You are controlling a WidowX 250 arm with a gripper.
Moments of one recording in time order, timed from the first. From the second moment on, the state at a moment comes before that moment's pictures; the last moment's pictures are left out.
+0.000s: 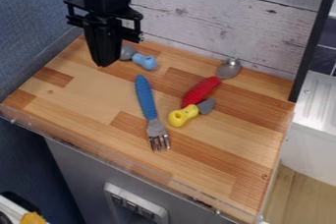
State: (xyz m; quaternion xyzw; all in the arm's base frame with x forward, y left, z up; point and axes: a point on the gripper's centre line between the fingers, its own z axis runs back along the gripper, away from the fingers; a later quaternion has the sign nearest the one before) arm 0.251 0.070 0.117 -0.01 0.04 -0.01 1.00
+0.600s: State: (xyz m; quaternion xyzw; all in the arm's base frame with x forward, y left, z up) arm 0.322 0.078 0.116 -0.01 0.04 -0.15 0.99
